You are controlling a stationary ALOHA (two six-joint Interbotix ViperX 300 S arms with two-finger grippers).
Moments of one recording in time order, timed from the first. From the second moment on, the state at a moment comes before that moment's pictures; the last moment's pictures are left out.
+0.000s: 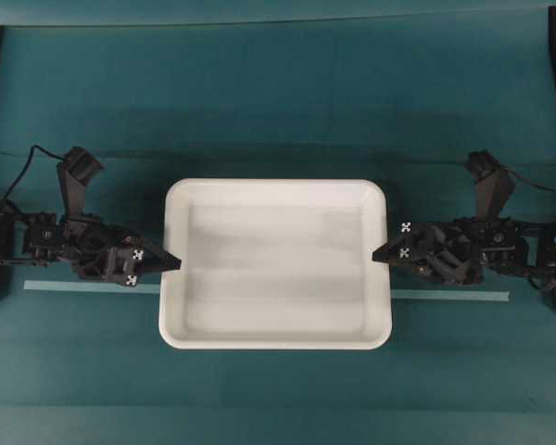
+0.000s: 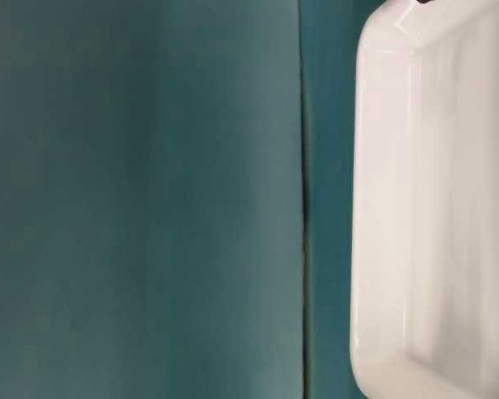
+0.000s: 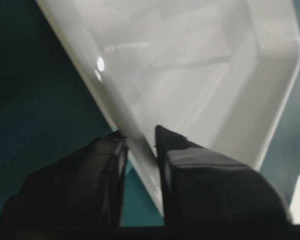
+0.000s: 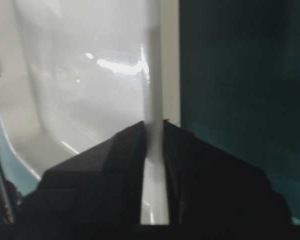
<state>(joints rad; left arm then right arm) 0.02 -0.02 1.22 0.02 -0.71 -1.12 0.05 -0.09 1.19 0.37 -0.43 1.31</state>
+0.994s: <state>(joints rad) 0.03 -0.14 1.14 0.01 -0.45 -1.19 0.02 -0.22 1.17 0.37 -0.24 1.32</state>
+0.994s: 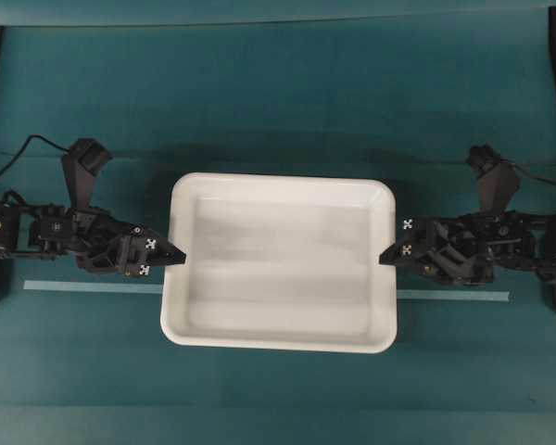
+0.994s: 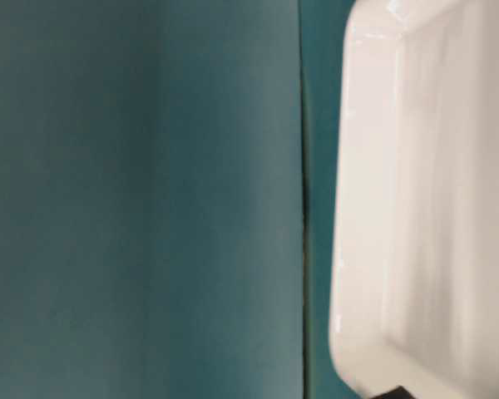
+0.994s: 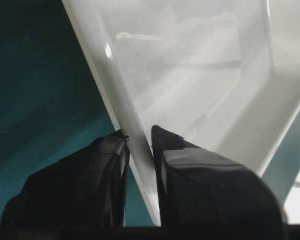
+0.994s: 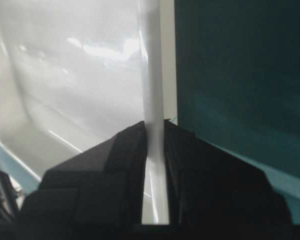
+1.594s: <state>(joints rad) 0.03 -0.42 1.12 0.01 -0.24 -1.26 -0.03 -0.49 1.08 0.36 0.06 1.25</state>
